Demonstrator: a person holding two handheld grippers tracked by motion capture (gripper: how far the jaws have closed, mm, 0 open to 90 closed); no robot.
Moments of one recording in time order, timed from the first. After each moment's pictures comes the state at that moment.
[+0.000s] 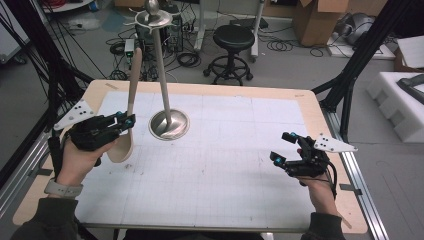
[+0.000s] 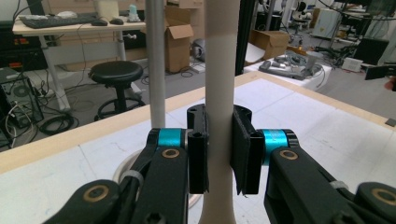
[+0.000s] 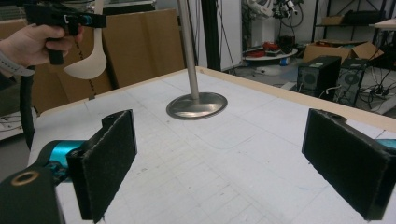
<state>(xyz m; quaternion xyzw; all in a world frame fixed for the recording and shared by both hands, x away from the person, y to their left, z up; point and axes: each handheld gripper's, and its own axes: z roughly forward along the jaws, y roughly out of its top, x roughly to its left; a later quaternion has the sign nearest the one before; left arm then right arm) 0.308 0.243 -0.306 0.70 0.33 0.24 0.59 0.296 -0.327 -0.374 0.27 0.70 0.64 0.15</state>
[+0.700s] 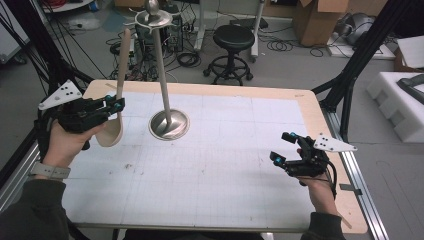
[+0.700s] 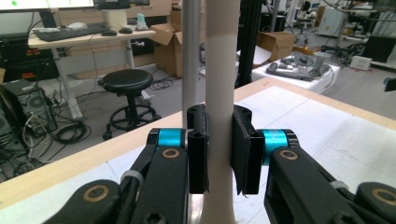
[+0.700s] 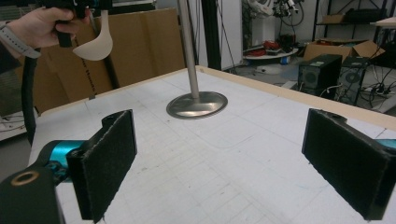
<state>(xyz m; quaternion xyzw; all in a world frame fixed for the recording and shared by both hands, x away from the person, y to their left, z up) 0.332 0.267 -0.279 0.70 0.32 0.25 0.59 0.297 -0.328 -0.375 0.27 0.71 0.64 0.15</state>
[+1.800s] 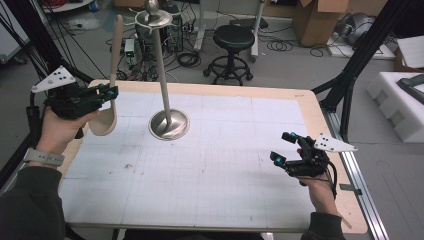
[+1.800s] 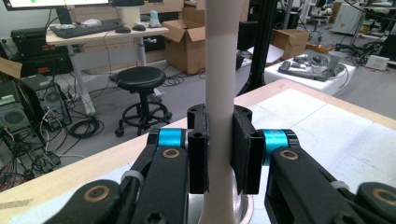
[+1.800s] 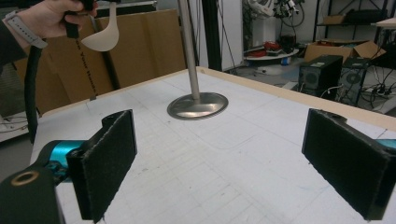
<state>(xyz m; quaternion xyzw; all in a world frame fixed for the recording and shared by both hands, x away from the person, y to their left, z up) 0.352 0.279 -0.263 0.69 0.34 0.26 0.58 0.297 -0.328 -0.375 0.27 0.70 0.64 0.15</state>
